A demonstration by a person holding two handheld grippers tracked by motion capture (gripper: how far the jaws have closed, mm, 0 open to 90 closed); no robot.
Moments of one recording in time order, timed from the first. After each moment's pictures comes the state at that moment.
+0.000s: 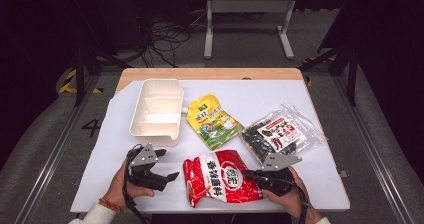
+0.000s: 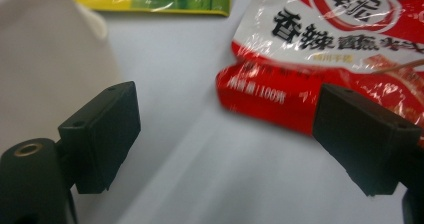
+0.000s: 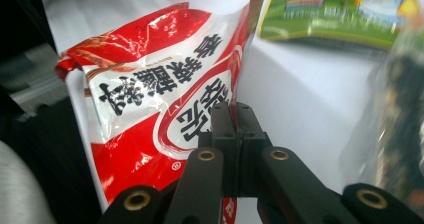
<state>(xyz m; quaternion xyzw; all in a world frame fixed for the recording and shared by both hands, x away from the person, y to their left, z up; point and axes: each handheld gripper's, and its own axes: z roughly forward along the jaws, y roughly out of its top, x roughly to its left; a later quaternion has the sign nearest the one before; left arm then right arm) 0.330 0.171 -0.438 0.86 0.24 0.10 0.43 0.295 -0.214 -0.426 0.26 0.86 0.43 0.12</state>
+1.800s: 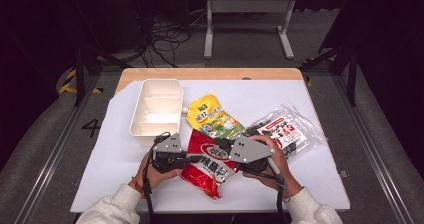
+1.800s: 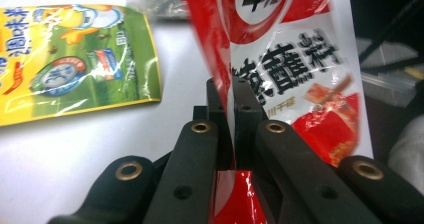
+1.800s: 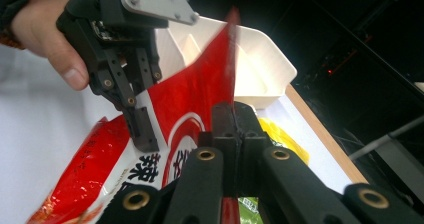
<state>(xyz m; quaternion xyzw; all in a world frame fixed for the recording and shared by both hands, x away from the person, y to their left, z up) 0.361 0.121 -0.427 0.86 0.15 0.03 0.49 0.305 -0.138 -0.336 0.08 0.84 0.43 0.32</state>
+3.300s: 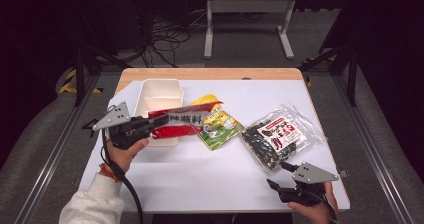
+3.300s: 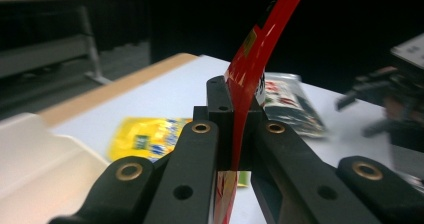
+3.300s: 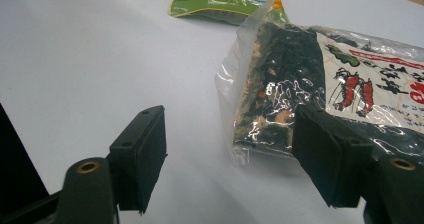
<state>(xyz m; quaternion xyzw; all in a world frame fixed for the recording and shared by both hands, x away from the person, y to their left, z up) 0.379 0.209 -0.340 0.74 0.22 0.15 0.61 0.261 -0.280 -0.431 0.32 0.82 0.41 0.23</state>
